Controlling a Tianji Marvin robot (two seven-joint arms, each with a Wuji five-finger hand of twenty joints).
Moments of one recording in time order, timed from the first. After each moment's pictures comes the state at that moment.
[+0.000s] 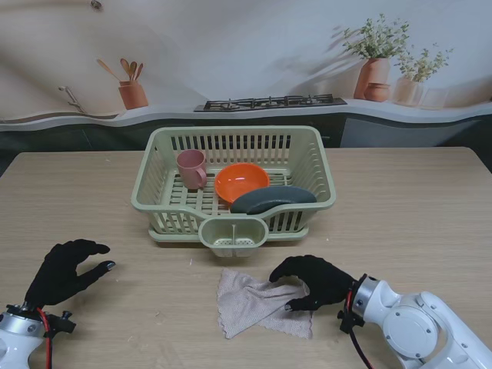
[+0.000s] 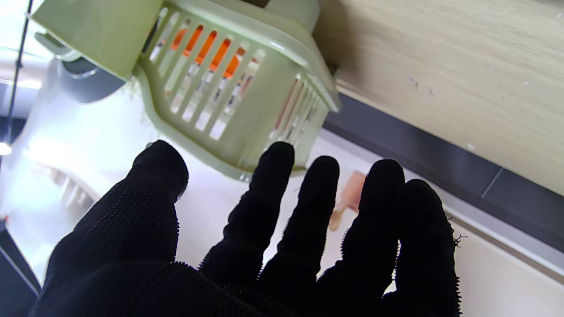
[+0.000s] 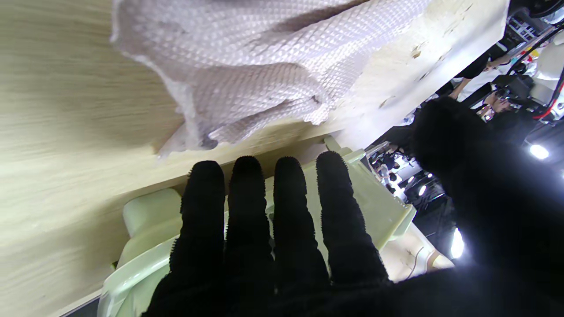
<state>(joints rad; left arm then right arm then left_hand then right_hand) 2.09 -1.16 -1.80 -1.68 0.71 -0.63 0.30 -1.83 -1.02 1.34 -1.74 -0.55 -0.47 0.31 0.69 -0.33 0.43 -0.09 0.94 0.33 0.27 0.42 0.74 0.44 0.60 0.44 0.55 0.63 0.78 0.70 0.22 0.63 1.20 0.73 0.38 -0.66 1.00 -0.17 0.42 0.09 0.72 0.24 0.42 0.12 0.75 0.37 0.34 0.09 0.73 0.44 0.16 0.05 1.16 0.54</state>
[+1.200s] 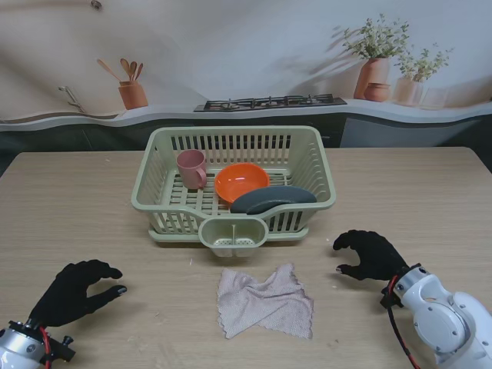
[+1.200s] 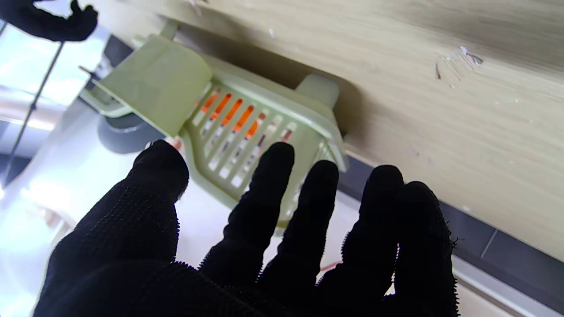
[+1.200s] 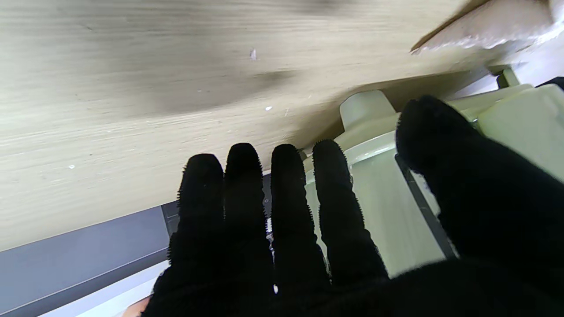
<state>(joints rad) 2.28 -1.13 -1.82 -1.89 0.63 -0.52 0.10 -1.82 -1.06 1.54 -1.56 -0.80 -0.42 0.01 0.69 -0.33 0.43 -0.09 0.94 0.33 0.25 0.42 0.71 0.44 0.57 0.43 0.50 0.63 0.73 0.69 0.18 0.61 1.17 0.68 0.44 -0.66 1.00 -0.17 0.48 0.11 0.86 0.32 0.52 0.14 0.85 0.40 0.43 0.13 0.87 0.51 0.25 0.07 1.28 0.57</state>
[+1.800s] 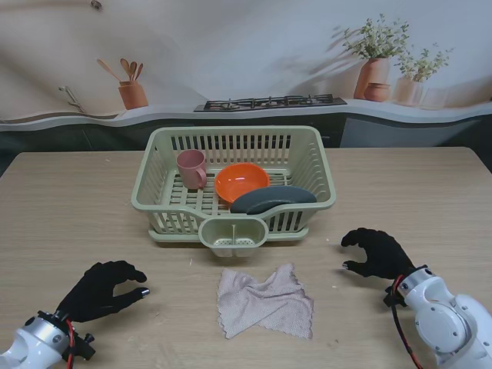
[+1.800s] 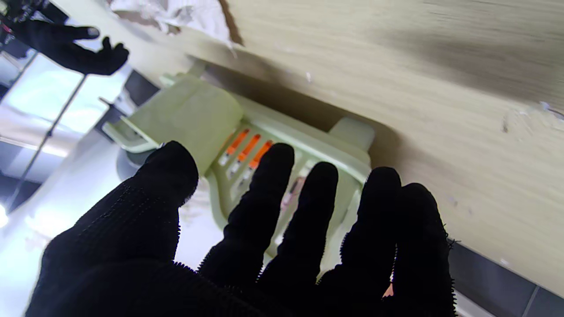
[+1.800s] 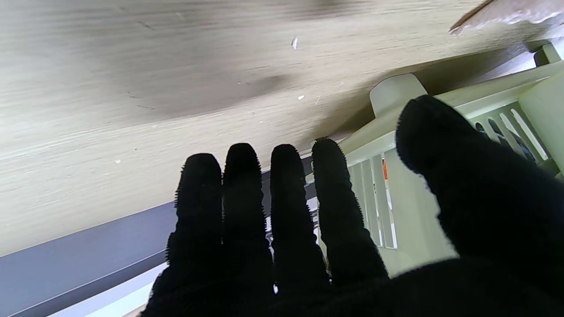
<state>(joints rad) 2.26 -1.10 -1.73 -1.97 0.60 -0.40 -0.04 -1.81 -1.07 1.55 -1.52 -0.79 -0.39 -0.04 0.67 -0.36 0.57 -0.09 0.94 0.33 0.24 0.41 0.69 0.44 0.56 0.43 0.49 0.61 0.71 0.68 0.16 0.58 1.14 0.65 0.44 -0.66 1.00 -0.17 0.50 0.11 0.84 0.32 0.52 0.15 0.85 0.40 0.43 0.14 0.86 0.51 0.25 0.09 1.28 0.57</state>
